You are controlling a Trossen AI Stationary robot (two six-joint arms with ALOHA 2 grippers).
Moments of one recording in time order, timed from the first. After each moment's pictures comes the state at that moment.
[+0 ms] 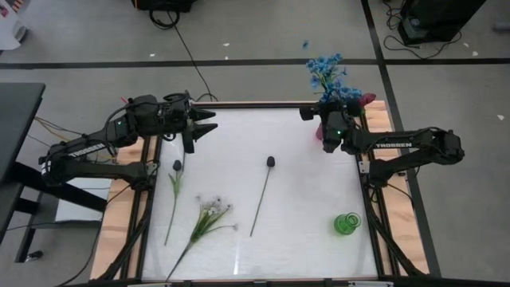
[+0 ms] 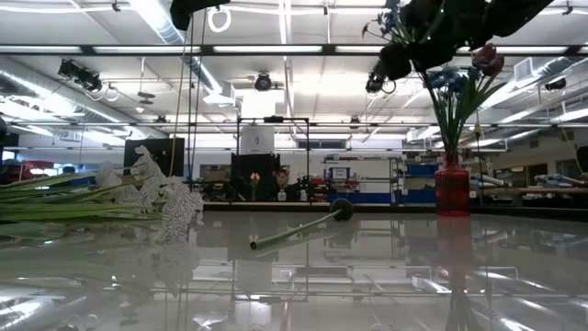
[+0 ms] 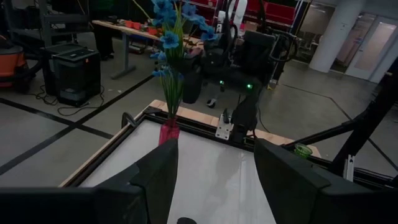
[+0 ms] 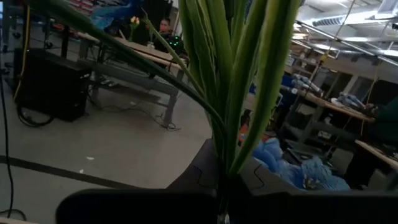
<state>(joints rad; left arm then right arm) 0.34 0.87 0.98 -0.19 0.13 -0.20 -0.23 1.20 0.72 0.52 1.39 -0.35</state>
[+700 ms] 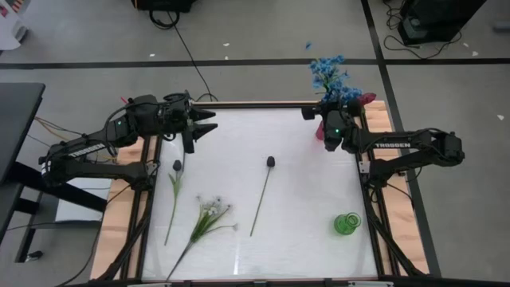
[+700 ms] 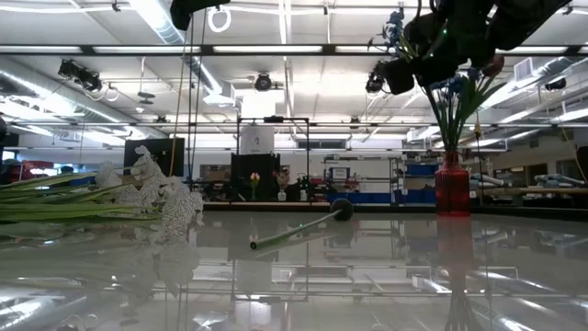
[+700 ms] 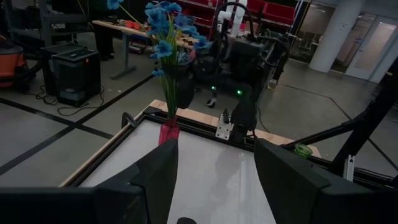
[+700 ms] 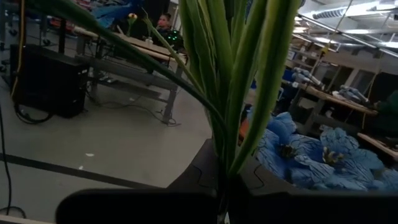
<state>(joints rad) 0.34 0.87 0.98 -0.19 0.13 -0.20 -0.30 1.19 0.65 0.52 1.33 -0.27</state>
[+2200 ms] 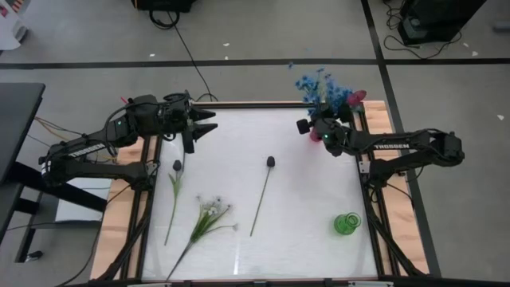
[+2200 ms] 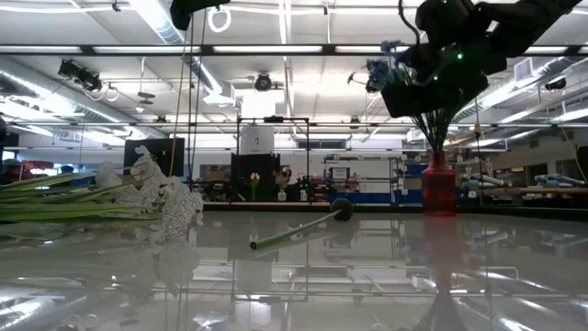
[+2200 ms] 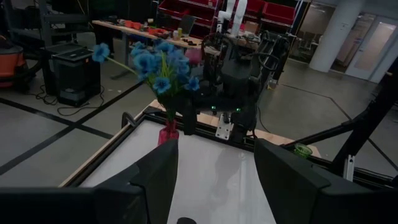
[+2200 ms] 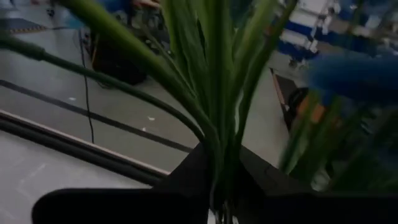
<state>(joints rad) 0.34 0.87 0.98 -0.19 0.13 -0.20 -0.30 1.19 0.60 0.19 1.07 0.13</state>
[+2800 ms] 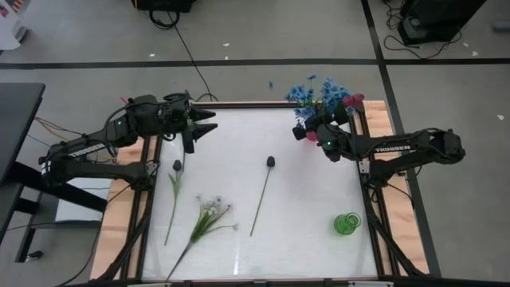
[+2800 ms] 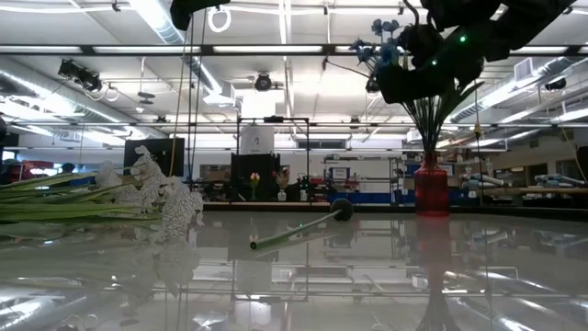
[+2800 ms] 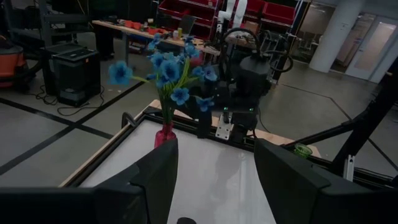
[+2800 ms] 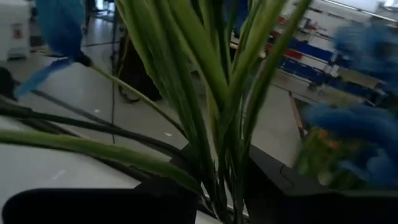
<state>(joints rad) 0.34 0.87 0.98 -0.19 0.13 -0.20 -0.19 1.19 0.61 0.29 1.09 0.01</state>
